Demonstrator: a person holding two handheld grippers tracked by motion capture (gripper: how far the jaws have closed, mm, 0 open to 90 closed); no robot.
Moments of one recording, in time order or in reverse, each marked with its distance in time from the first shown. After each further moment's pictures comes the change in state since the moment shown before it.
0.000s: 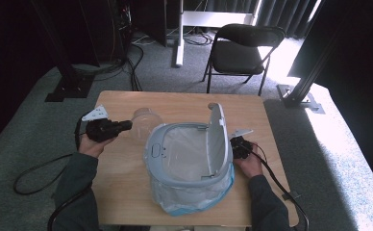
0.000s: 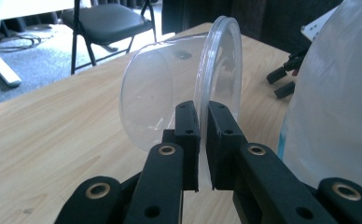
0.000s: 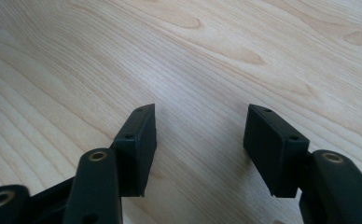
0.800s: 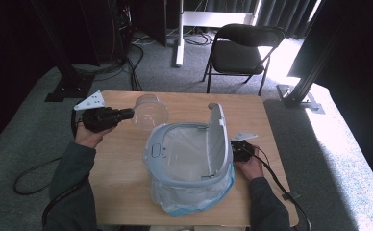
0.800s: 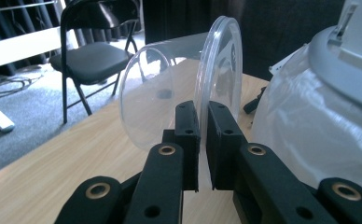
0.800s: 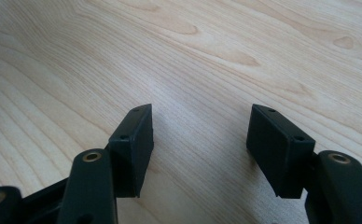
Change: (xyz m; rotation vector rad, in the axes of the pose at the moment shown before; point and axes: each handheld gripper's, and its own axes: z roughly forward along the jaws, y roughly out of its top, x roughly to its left) left arm -0.021 0.059 -0.020 -0.072 -0.061 0.115; right arm -0.002 -0.015 -0.001 -0.099 0.002 -0.001
